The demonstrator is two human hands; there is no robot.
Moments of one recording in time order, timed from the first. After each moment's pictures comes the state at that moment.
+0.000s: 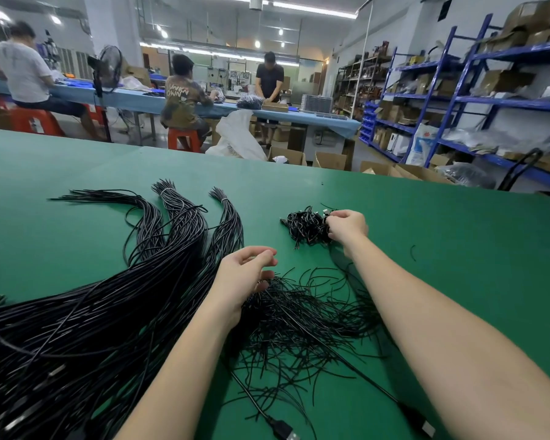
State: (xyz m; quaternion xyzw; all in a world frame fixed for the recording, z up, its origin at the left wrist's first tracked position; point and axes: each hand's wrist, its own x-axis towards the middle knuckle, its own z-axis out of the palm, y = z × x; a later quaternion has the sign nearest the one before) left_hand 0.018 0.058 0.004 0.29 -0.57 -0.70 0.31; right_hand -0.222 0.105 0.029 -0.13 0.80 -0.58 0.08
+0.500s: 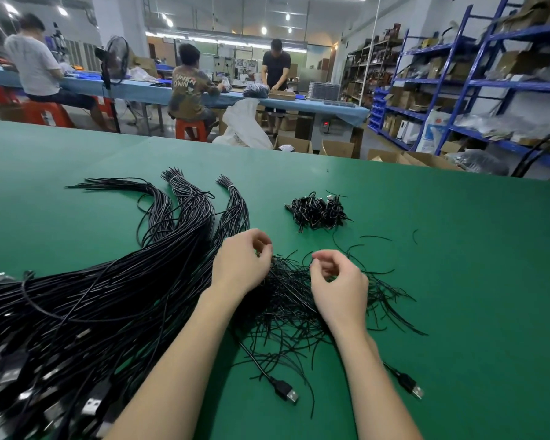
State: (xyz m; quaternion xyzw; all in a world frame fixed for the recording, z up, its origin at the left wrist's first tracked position) left_hand 0.024 0.057 -0.002 0.35 -0.83 -0.30 0.31; right_hand -0.065 0.200 -0.022 -0.27 0.79 -0.55 -0.04
